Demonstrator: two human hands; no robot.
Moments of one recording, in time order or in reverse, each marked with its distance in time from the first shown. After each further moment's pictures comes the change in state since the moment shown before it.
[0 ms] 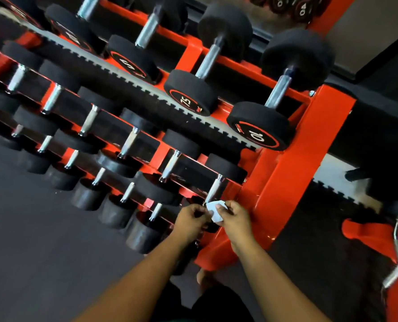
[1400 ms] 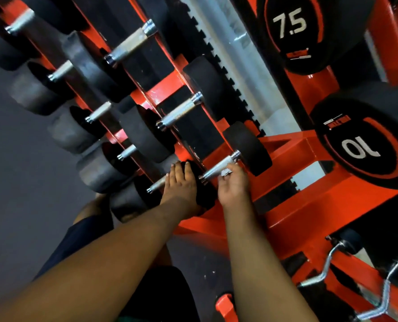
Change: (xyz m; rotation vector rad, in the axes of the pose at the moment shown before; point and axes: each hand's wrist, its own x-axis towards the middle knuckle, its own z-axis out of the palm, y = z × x) left_hand 0.092 -0.065 0.014 0.647 -0.070 -0.140; right_hand 0.172 0.050 0.051 0.294 0.206 0.360
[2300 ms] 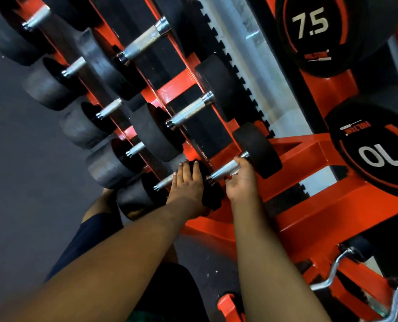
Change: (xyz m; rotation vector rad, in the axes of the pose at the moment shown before) left_hand -0.001 0.000 -0.002 -0.001 0.007 -0.003; right_hand -0.021 -0.017 0.018 -0.037 0.000 0.058
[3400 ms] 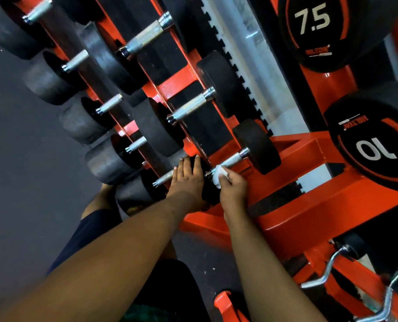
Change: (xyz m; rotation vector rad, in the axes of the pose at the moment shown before) left_hand 0.001 -0.004 0.005 -0.066 0.043 0.043; right_hand -0.027 0.045 -0.034 -0.660 -0.098 -0.541
